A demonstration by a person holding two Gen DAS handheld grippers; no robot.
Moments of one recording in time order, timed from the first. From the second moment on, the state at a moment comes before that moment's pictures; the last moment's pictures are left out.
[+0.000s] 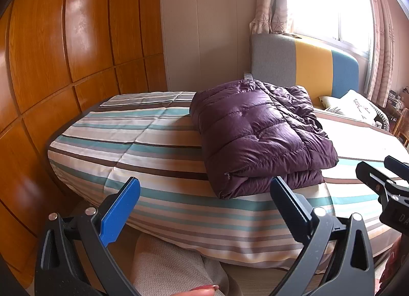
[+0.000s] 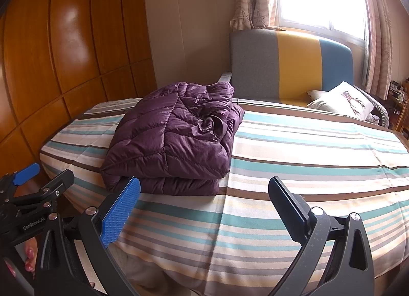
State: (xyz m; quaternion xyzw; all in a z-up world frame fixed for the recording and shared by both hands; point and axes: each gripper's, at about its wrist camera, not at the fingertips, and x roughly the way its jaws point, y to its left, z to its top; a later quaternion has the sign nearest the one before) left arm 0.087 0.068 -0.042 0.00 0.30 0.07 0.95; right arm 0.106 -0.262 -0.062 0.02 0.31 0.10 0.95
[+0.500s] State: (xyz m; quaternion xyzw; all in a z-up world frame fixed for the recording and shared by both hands) left arm 0.084 0.067 -0.039 0.00 0.30 0.06 0.95; right arm 0.107 -0.259 -0.063 0.02 0.31 0.10 0.95
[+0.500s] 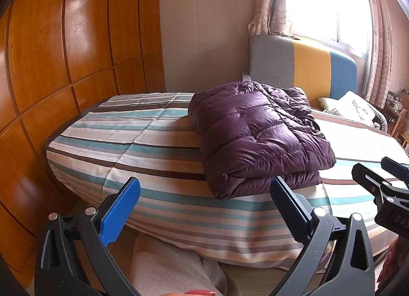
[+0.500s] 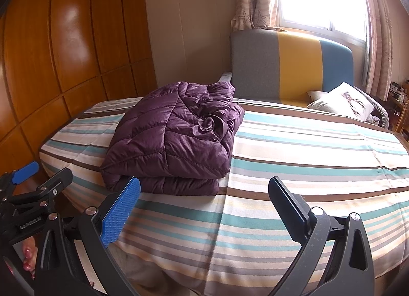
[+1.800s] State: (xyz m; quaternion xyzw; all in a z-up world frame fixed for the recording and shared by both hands) left arm 0.086 0.068 -0.041 0.00 0.30 0.06 0.95; right arm 0.107 -0.263 -0.064 0.02 0.32 0.10 0.94
